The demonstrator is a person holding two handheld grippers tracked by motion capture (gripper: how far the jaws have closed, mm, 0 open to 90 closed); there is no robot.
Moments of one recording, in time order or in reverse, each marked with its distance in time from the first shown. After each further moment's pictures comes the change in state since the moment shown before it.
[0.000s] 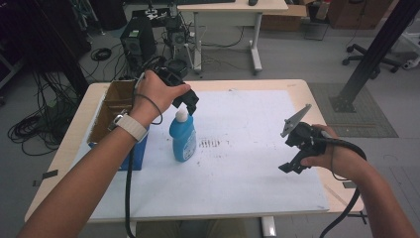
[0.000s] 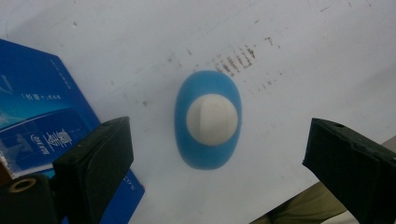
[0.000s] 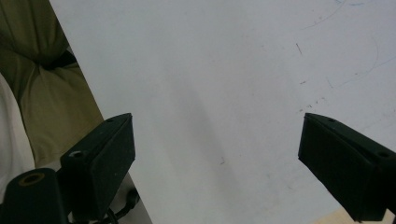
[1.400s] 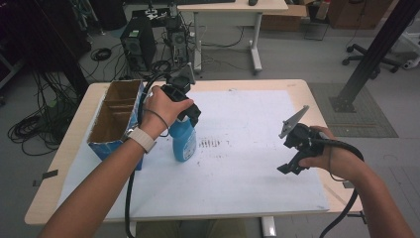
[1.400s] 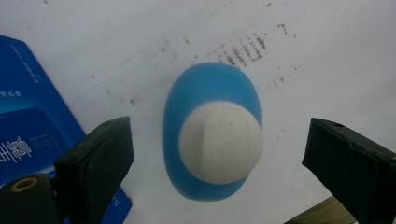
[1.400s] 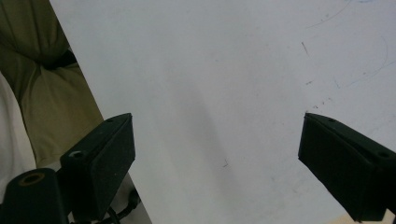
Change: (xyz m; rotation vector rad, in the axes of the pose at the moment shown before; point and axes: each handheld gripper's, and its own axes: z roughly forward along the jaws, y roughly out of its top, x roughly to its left) left arm 0.002 -0.005 0.052 0.032 -0.011 -0.024; right arm 0.000 0.000 0.006 0.001 0.011 0.003
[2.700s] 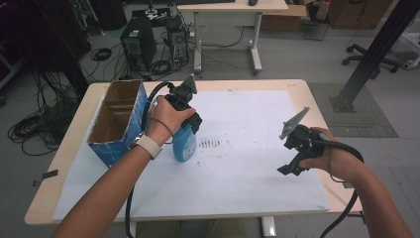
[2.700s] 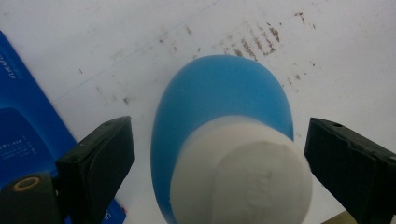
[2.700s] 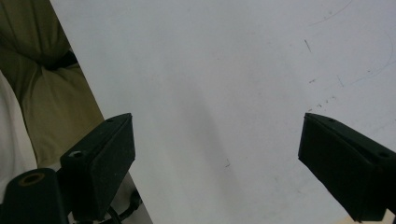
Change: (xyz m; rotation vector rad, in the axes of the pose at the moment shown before) left arm 0.001 -0.002 0.032 0.026 0.018 -0.004; right arm 0.000 -0.003 0.002 -0.005 0.006 0.009
